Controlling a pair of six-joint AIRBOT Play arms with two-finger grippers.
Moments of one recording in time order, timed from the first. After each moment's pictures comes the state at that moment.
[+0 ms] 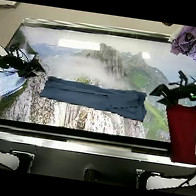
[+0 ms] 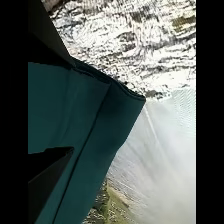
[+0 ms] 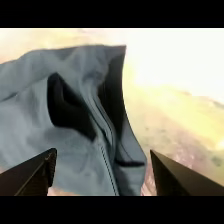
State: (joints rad) left arm 0.24 -1.72 1.56 1.11 -1.16 -1.62; right arm -0.34 -1.67 1.45 -0.99 1.36 1.40
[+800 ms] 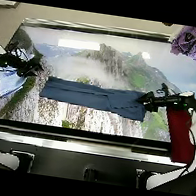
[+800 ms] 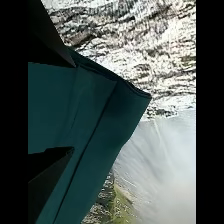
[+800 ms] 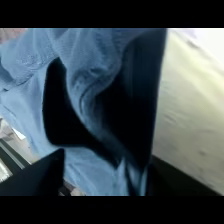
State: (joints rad) left arm 0.24 -1.72 1.58 1.11 -1.19 -1.65; right arm -0.29 -1.86 1.32 -0.71 1.35 1.21
